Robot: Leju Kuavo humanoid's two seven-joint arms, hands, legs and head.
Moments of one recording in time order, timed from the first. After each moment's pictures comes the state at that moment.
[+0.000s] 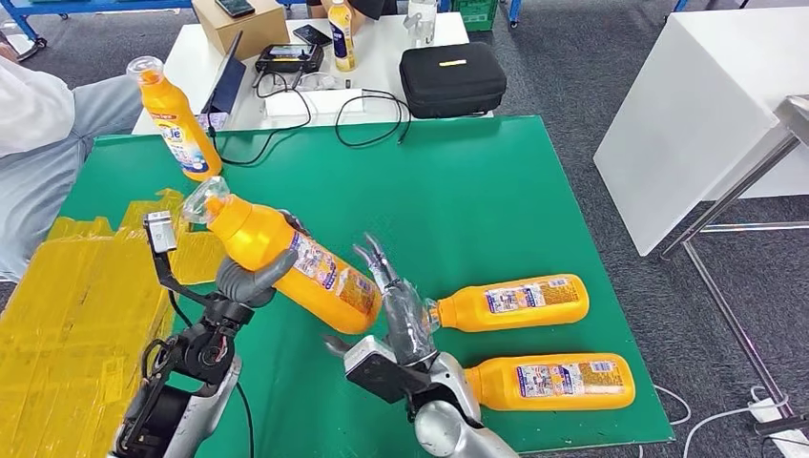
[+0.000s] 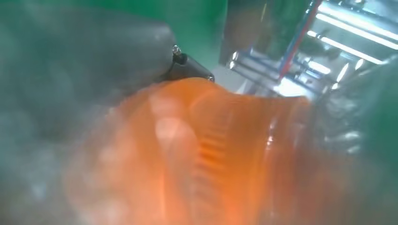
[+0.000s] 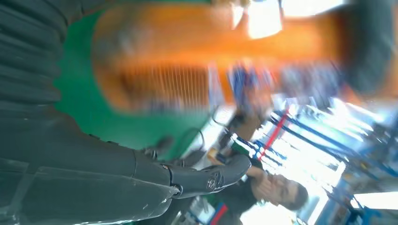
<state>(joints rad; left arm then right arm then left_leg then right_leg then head) -0.25 -0.02 -0.17 -1.29 0.67 -0.22 -0.16 -0.19 0.16 0.67 -1.20 0.42 -0.48 -0.40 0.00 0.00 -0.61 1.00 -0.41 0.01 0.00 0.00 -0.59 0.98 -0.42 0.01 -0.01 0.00</state>
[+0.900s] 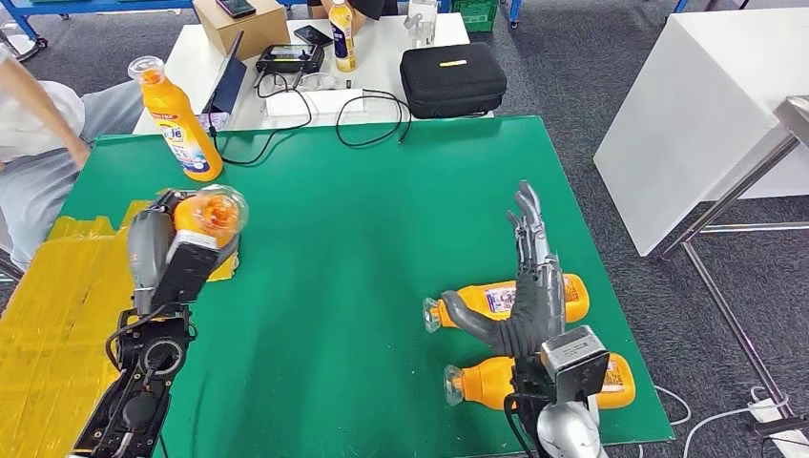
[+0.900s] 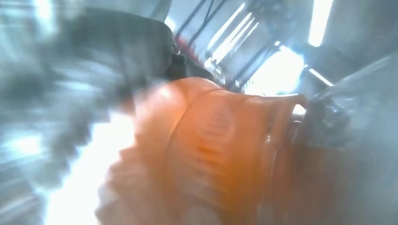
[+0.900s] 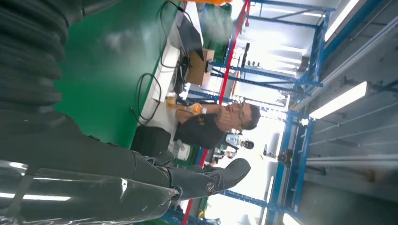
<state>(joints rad) -0.26 0.07 -0.10 -1.29 -0.78 0.51 -0.28 0.00 0.02 0.36 -1.79 0.17 -0.26 -0.41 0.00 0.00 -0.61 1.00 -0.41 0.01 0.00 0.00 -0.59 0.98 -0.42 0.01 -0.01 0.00</state>
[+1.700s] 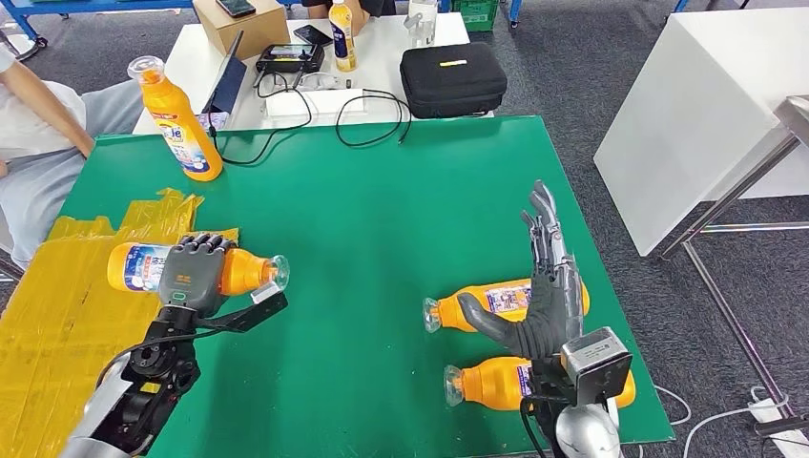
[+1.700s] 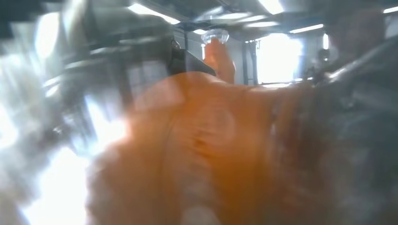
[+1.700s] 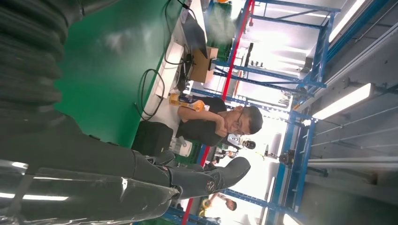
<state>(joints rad) -0.32 0.18 -0.22 -0.92 -1.35 0.52 -0.10 0.03 0.00 0.30 -1.82 0.18 -0.22 -0.40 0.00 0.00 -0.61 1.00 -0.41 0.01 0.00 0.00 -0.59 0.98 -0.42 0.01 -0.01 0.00</state>
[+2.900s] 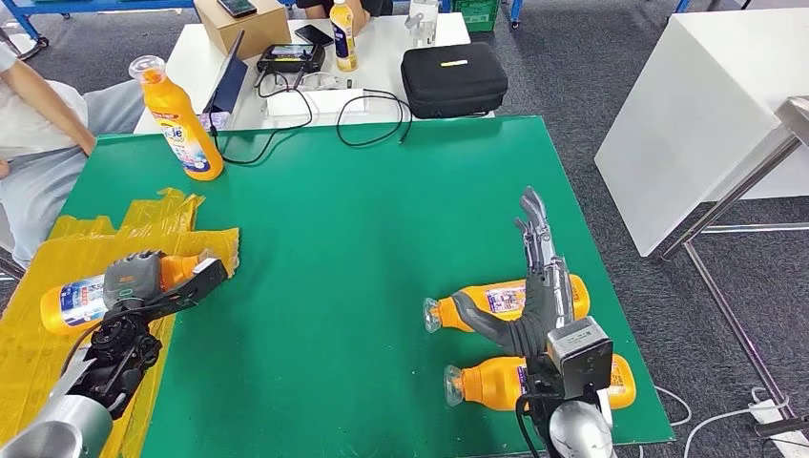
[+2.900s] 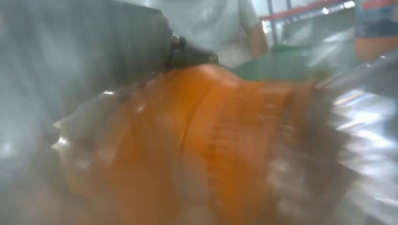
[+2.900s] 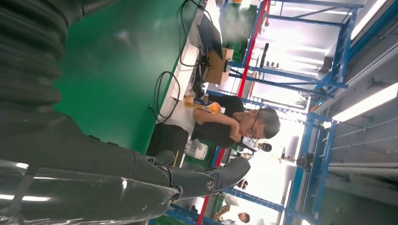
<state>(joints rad) -0.52 0.21 -0.01 -0.47 -1.26 0.34 0.01 0.03 0.03 0.29 -1.78 0.20 -0.20 -0.36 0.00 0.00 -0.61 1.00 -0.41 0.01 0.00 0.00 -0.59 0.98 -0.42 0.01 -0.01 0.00</state>
